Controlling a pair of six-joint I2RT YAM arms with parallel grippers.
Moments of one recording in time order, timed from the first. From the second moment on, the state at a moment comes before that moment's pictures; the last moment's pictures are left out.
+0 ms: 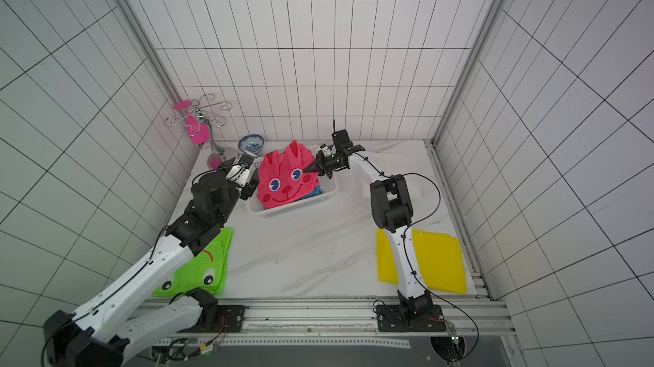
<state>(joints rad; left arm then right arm) -0.46 1.00 0.87 -0.08 -0.37 0.41 0.50 2.39 2.05 -0.58 -1.02 0.84</state>
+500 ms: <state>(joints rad) -0.40 1.04 0.90 -0.22 -0.33 0.07 0.52 2.40 2.07 -0.70 -0.95 0.77</state>
